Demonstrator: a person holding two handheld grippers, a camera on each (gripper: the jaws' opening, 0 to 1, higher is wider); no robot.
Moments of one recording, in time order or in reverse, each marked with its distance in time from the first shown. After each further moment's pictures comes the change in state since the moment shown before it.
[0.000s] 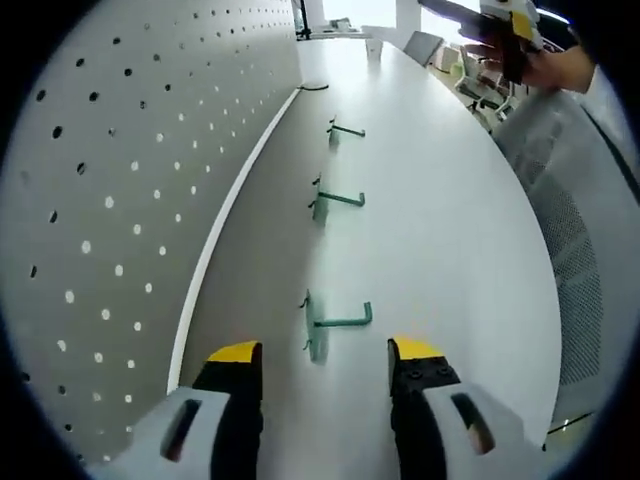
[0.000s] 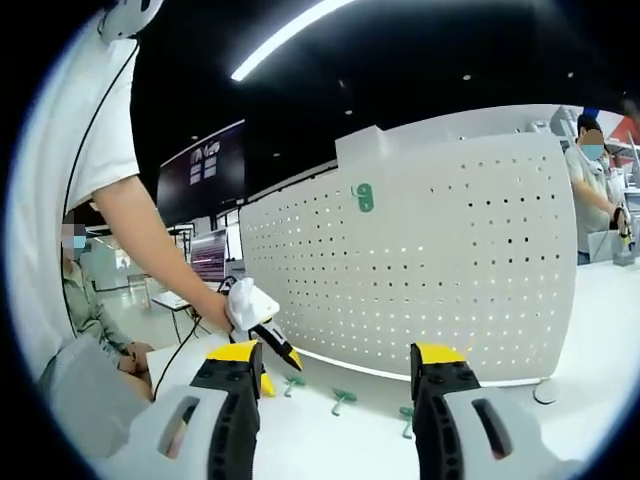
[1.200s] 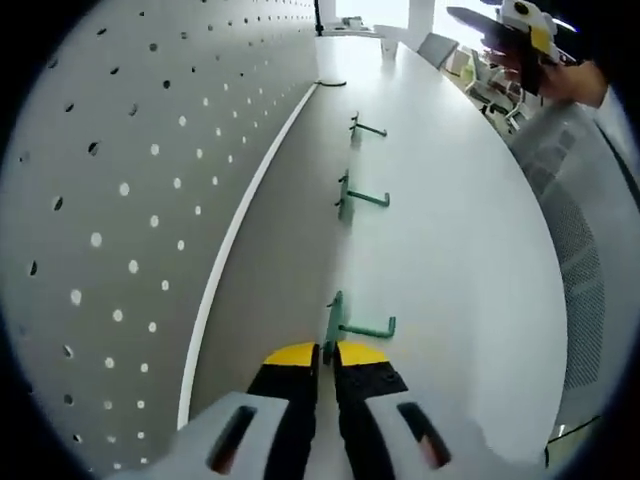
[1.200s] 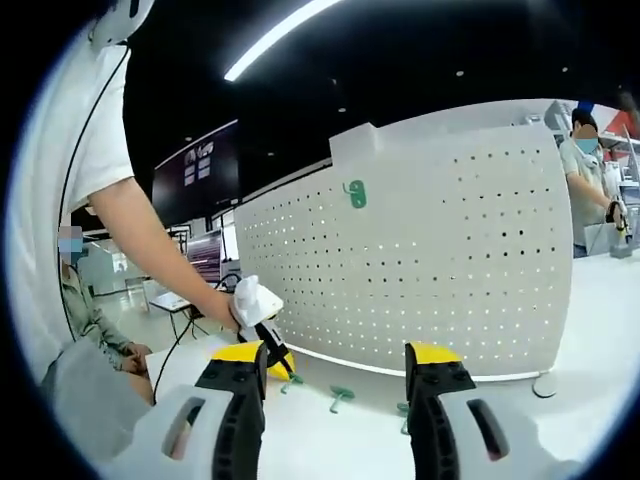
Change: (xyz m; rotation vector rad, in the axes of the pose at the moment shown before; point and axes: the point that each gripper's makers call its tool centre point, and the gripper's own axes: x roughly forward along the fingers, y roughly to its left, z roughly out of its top) left arm 0.002 0.018 0.001 -0.016 0.011 0.047; right arm -0.001 -0.005 -0.004 0.022 0.013 -0.016
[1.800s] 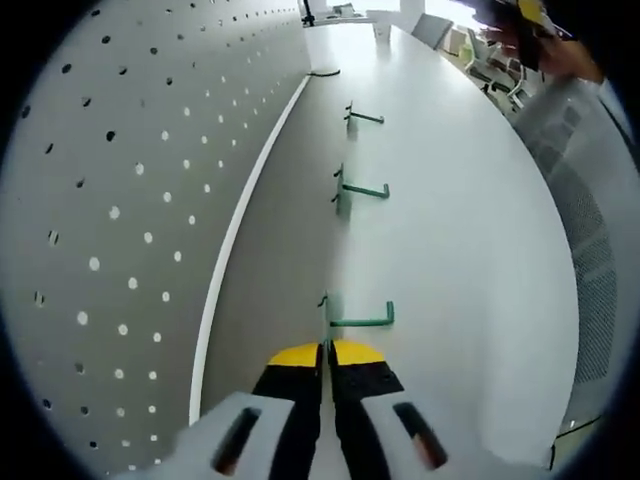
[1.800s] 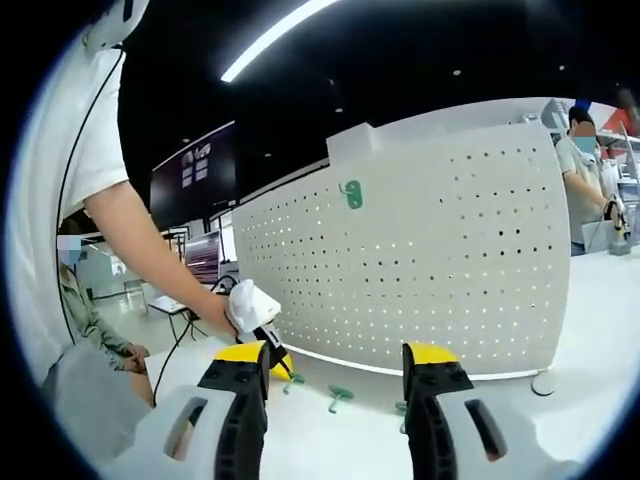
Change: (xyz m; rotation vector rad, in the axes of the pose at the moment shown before) left arm 0.000 0.001 0.001 0.046 0.049 0.054; right arm -0.001 -0.003 0.001 0.011 -0.003 -0.010
